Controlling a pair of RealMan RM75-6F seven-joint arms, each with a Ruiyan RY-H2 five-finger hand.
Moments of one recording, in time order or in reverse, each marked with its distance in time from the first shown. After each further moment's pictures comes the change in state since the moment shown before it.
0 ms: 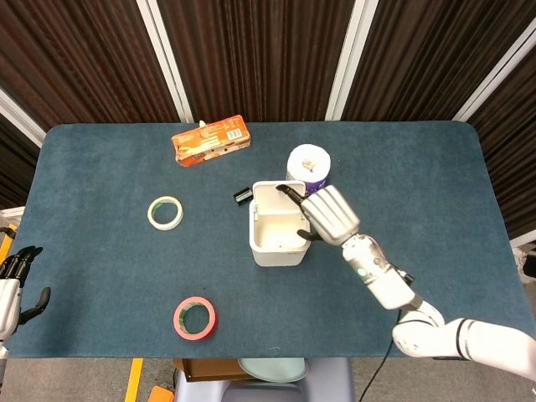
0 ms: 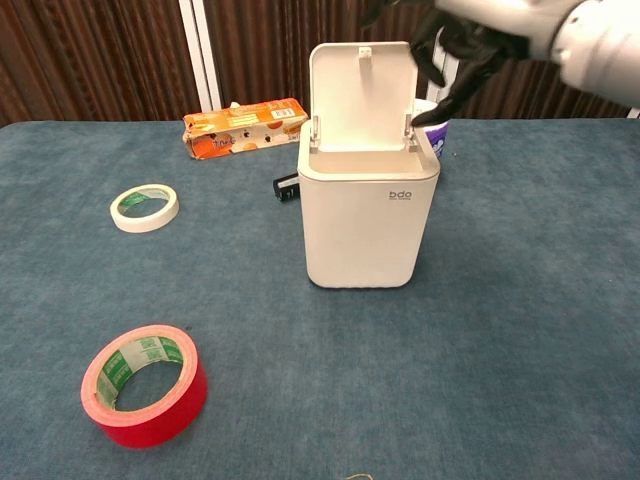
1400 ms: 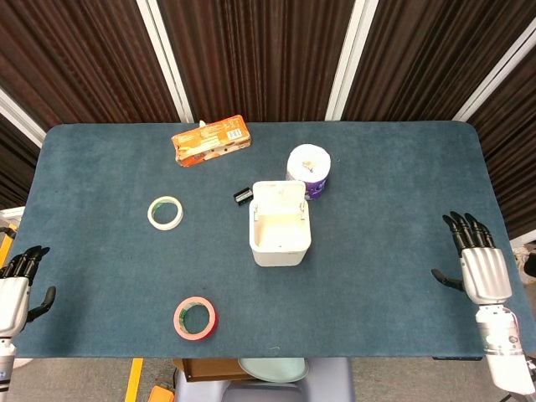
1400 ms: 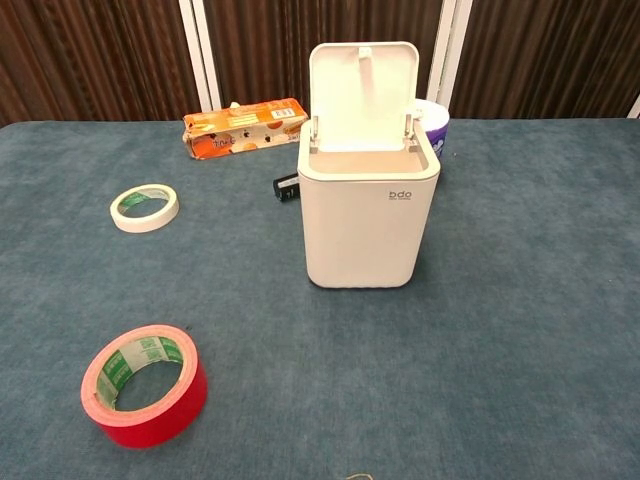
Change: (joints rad) left arm -0.014 -0.024 -0.002 -0.004 -0.017 -0.017 0.084; right arm -0.571 0.065 -0.172 0.248 -0.073 0.388 0.292
